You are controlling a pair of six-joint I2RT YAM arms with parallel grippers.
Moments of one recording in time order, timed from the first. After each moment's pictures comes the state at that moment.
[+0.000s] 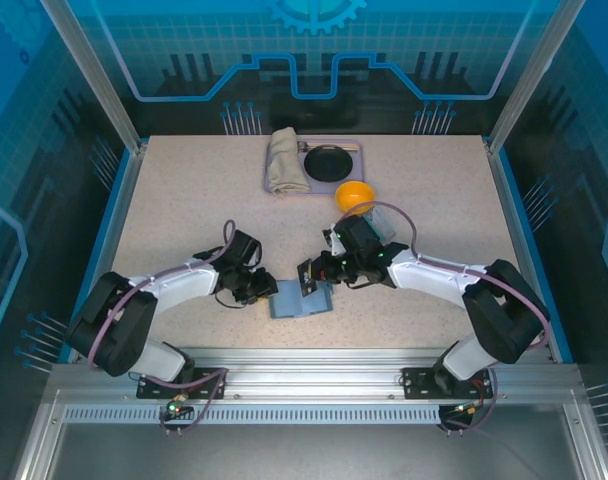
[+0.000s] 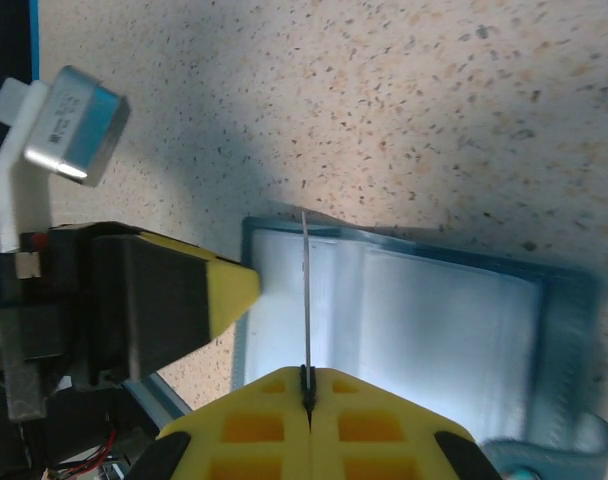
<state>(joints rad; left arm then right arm) -0.47 1.47 0.65 -0.37 0.34 -0.86 0.71 1.55 0.85 -0.16 -0.40 0.78</state>
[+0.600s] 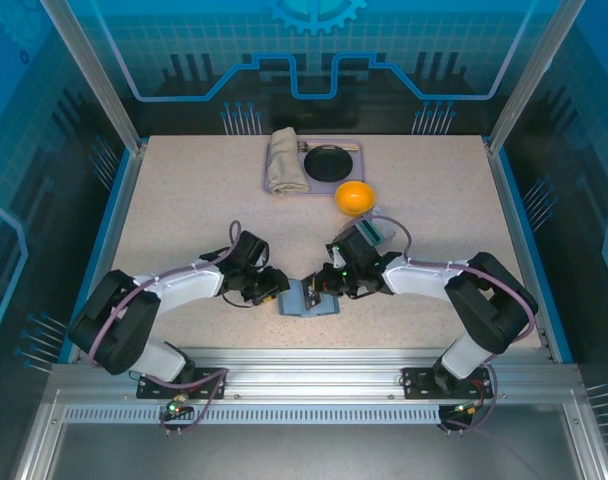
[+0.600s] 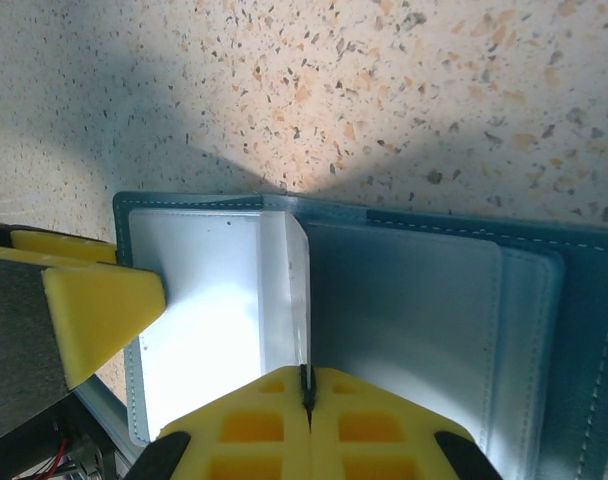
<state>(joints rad) -0.52 1.45 0.65 -0.32 0.35 -0.95 0.71 1.61 0.76 -0.10 -0.39 0.83</state>
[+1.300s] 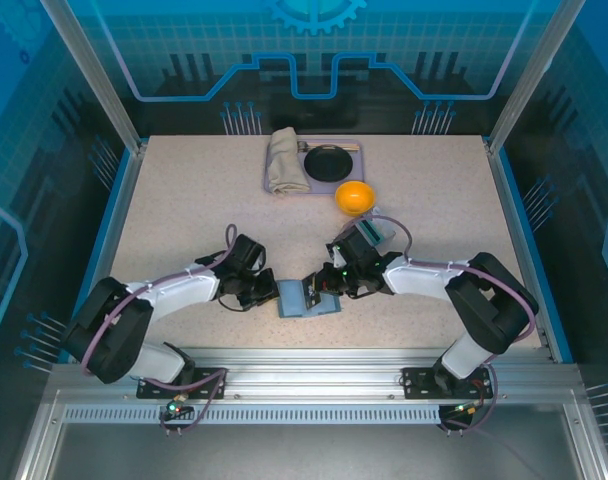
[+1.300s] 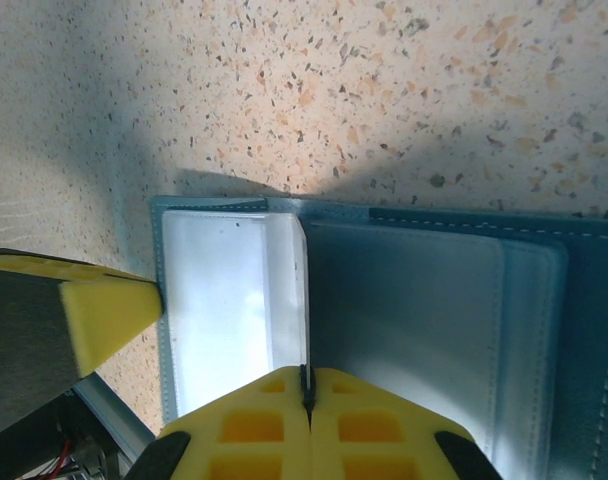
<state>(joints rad) -0.52 1.42 0.63 -0.35 0.34 -0.95 0.71 1.60 0.75 -0.09 -0.40 0.84</state>
